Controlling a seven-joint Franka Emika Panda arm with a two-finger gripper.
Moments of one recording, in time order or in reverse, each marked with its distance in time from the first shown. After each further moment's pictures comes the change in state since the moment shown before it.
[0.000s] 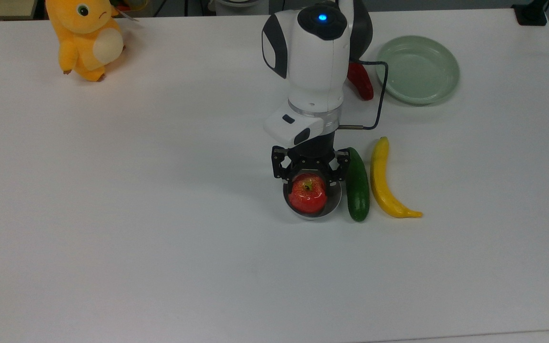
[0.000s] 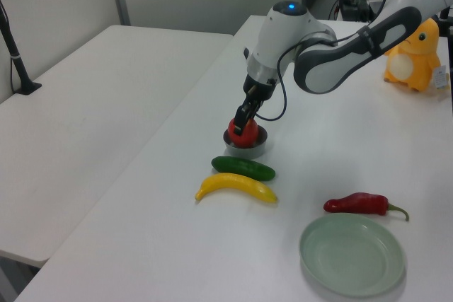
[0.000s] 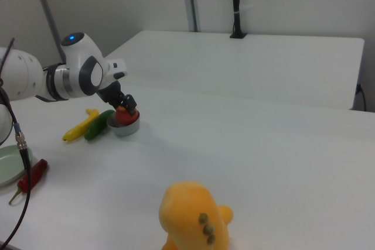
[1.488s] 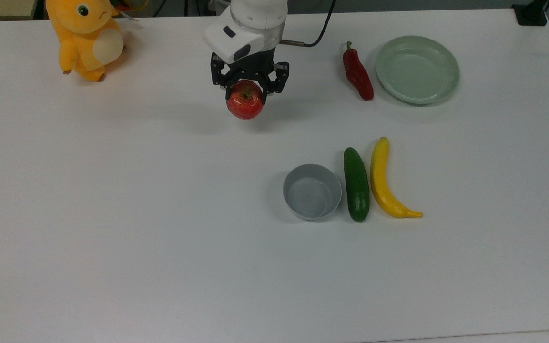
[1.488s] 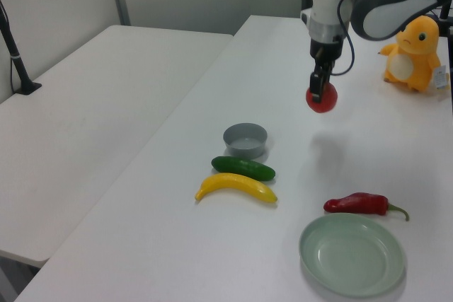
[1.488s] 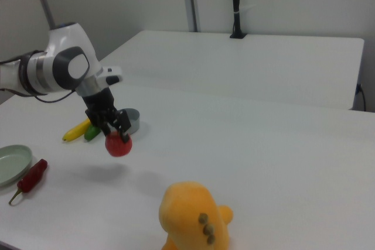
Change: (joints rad) arm -0.108 -0.445 -0.003 -0.412 0.000 -0.364 -0.147
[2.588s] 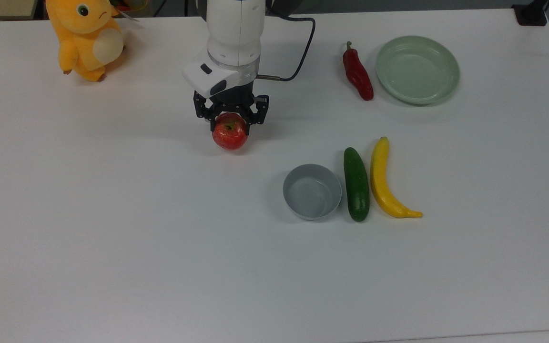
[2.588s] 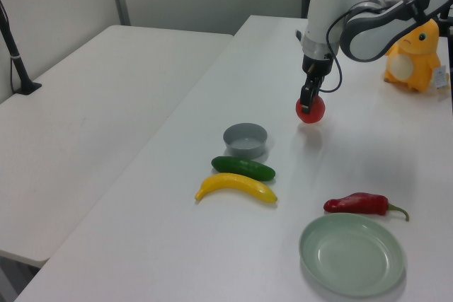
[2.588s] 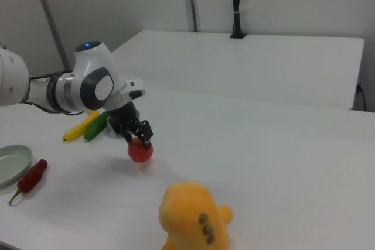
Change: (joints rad) arm -0.077 0.120 0.000 -0.003 0.000 0.217 -0.050
